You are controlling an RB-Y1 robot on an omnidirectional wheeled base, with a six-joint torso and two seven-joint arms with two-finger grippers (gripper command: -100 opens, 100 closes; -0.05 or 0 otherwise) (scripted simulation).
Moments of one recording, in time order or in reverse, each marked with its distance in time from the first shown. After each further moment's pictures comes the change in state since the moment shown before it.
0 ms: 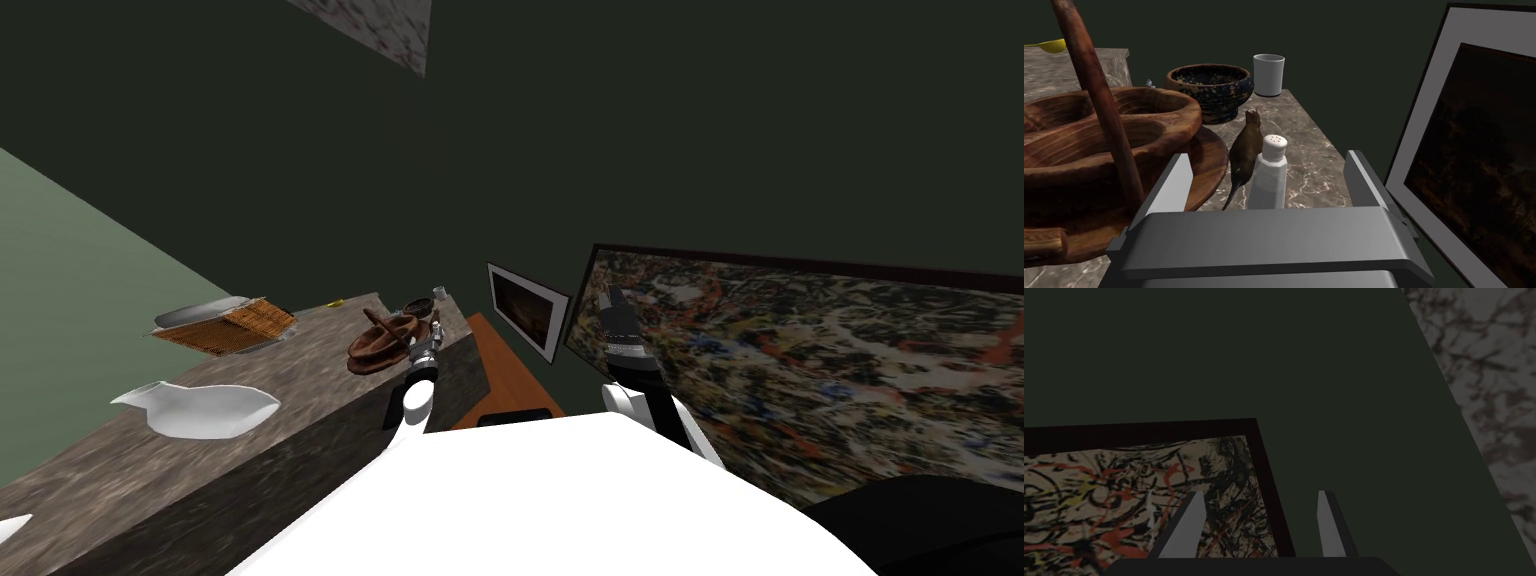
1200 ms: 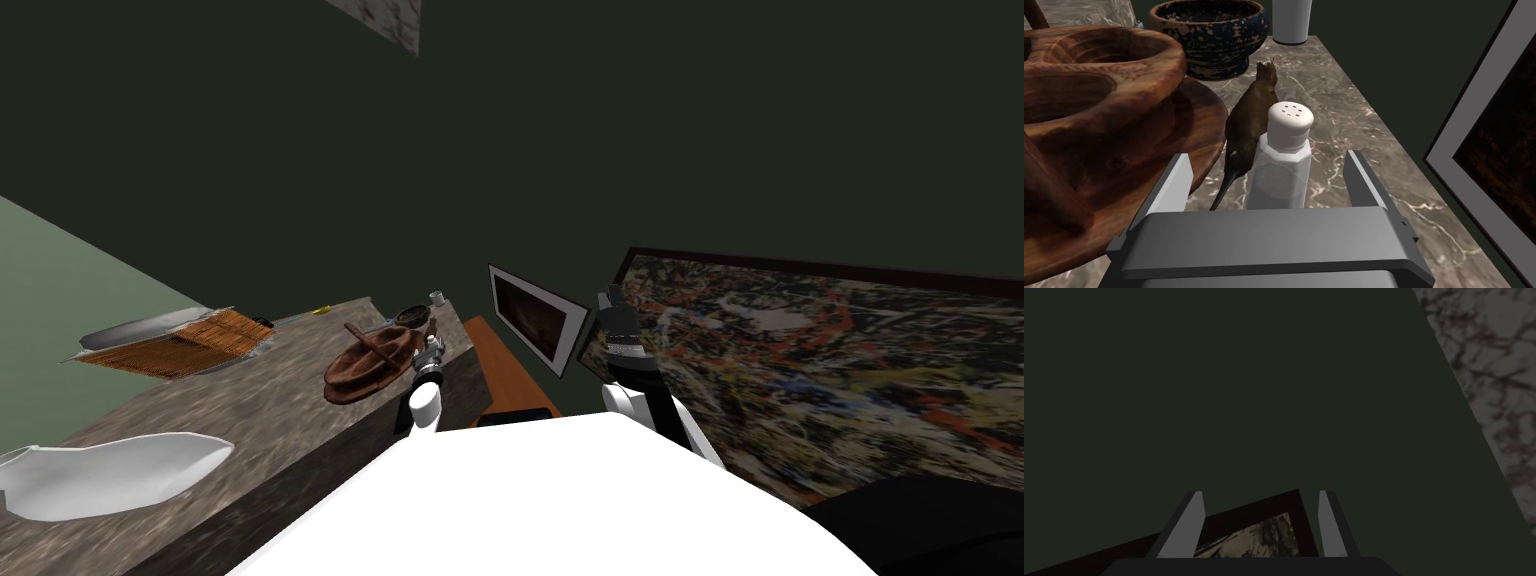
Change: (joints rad) left arm -0.025 -0.090 0.050 0.129 0.127 -0.006 -0.193; right arm 0.000 0.000 0.000 0.000 0.000 0.000 0.000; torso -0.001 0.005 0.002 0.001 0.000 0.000
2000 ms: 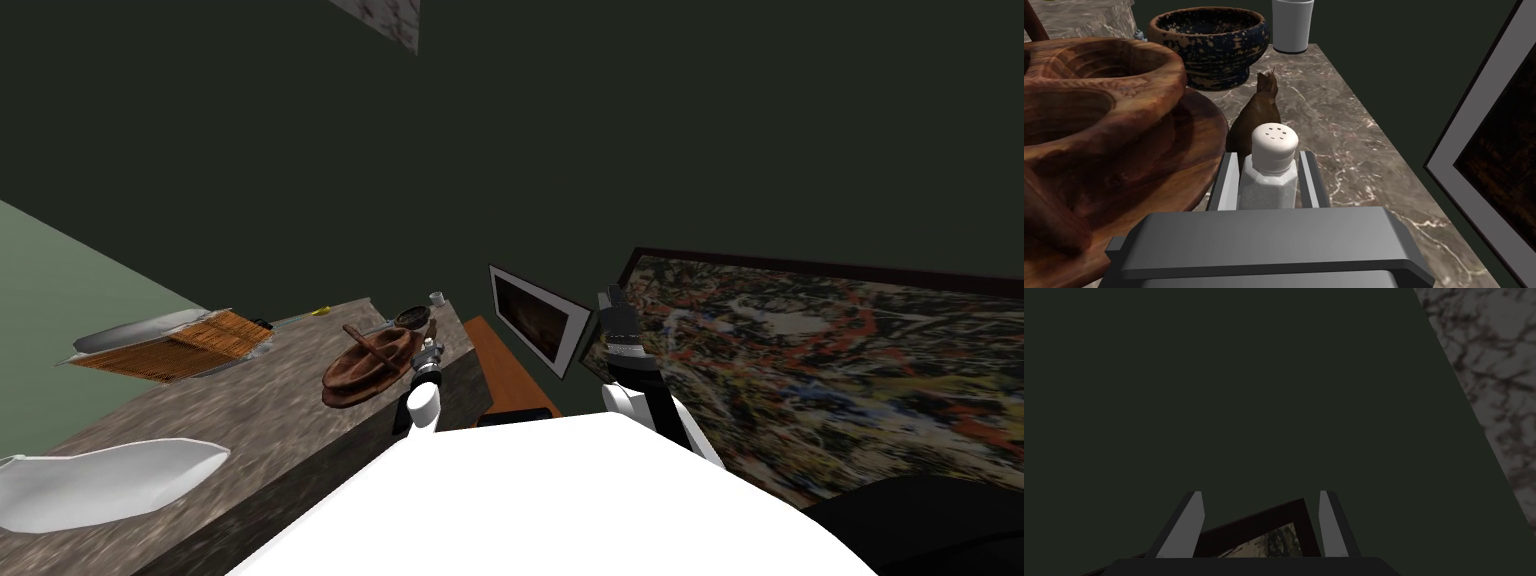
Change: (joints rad) left arm 0.007 0.001 0.004 -0.025 0.014 0.007 -0.014; right arm 0.000 0.000 0.000 0.000 0.000 0.000 0.000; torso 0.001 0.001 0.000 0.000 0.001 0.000
